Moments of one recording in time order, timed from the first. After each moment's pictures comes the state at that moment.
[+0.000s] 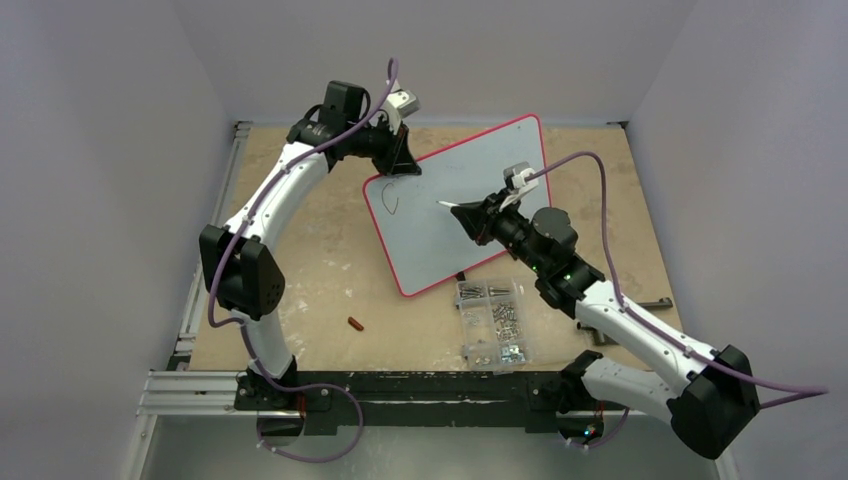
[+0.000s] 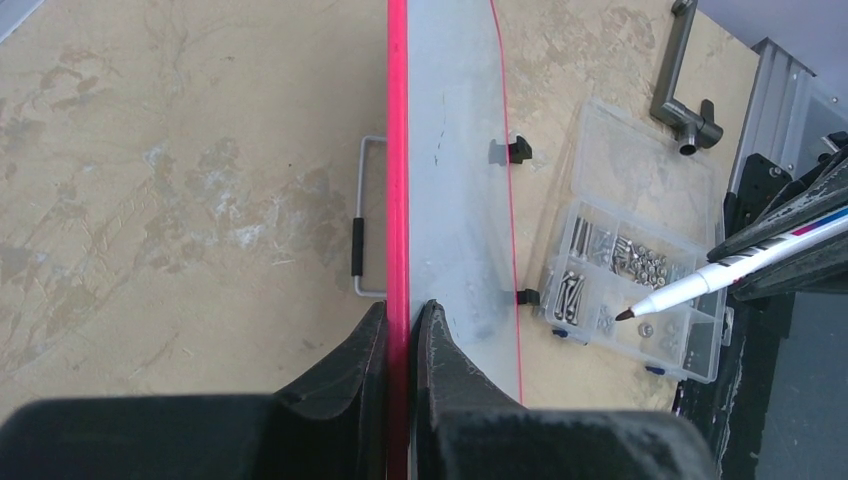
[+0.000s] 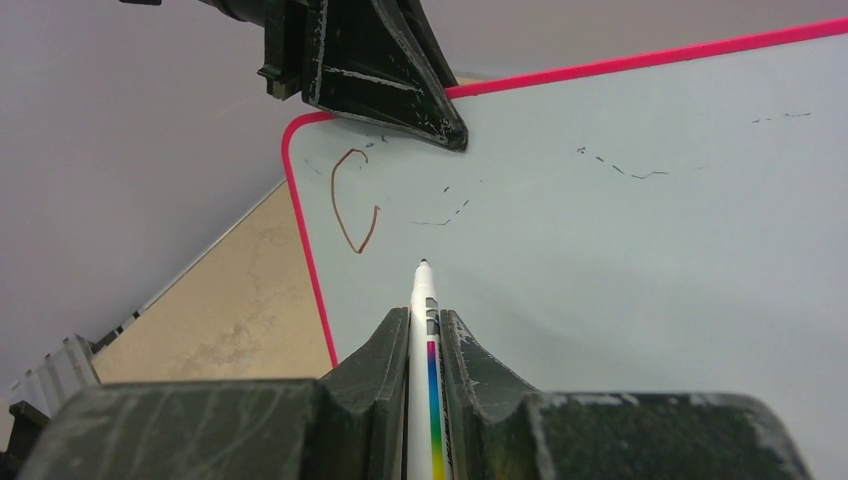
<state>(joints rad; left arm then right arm) -0.36 1.84 1.82 -0.67 0.75 0.23 0.63 1.03 0.71 0.31 -0.08 0.33</state>
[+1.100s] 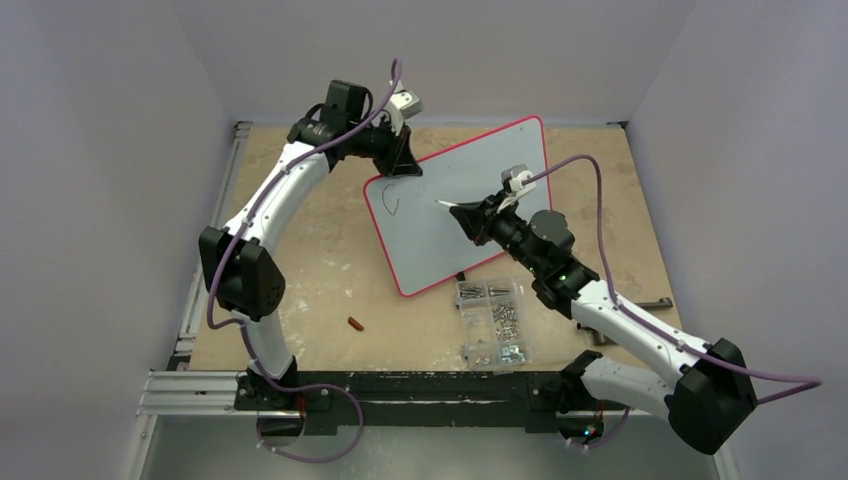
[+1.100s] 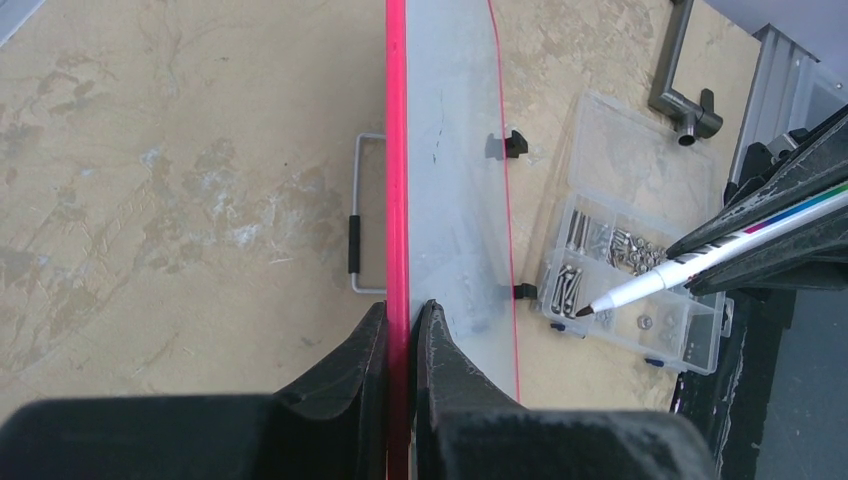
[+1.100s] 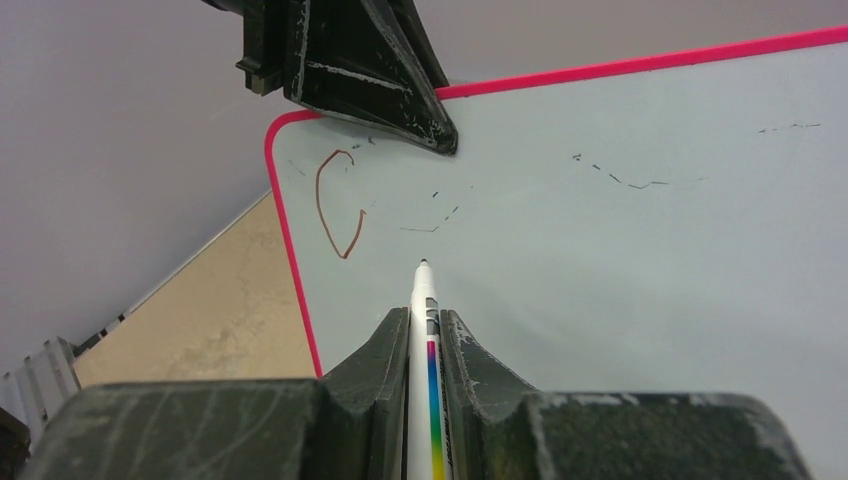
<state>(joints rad) -0.38 1.84 1.85 -0.71 0.74 0.25 0.63 1.06 0.68 0.40 -0.07 0.31</state>
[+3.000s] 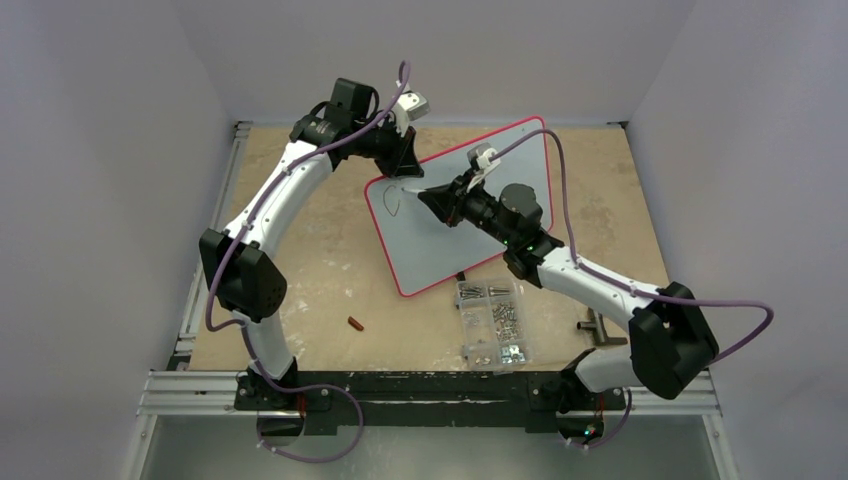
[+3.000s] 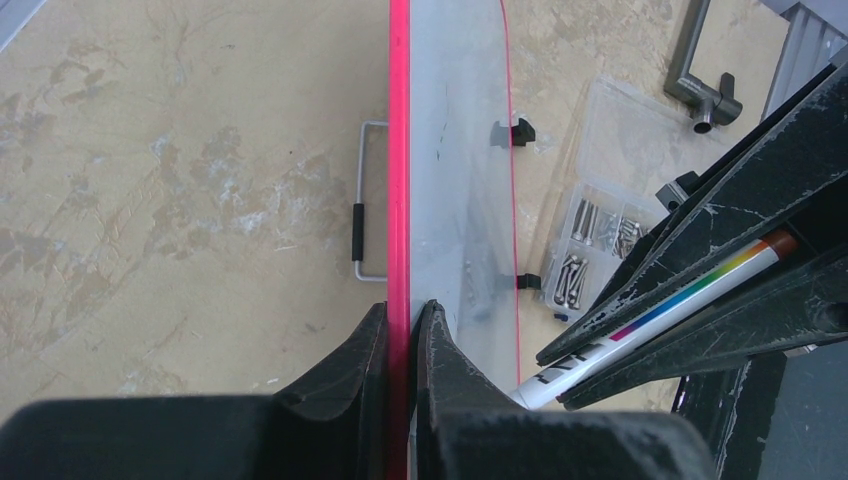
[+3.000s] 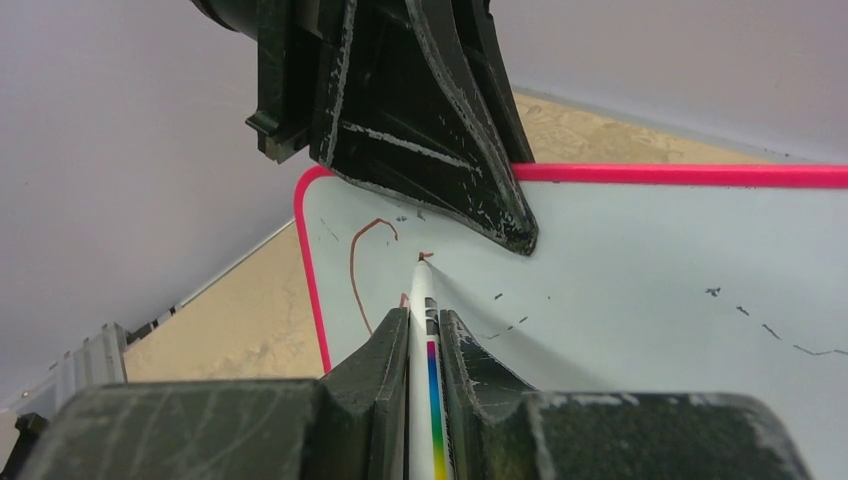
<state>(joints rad) -0.41 1.83 1.89 -0.79 0.67 0.28 0.63 1.37 0.86 0.56 -0.23 0.33</state>
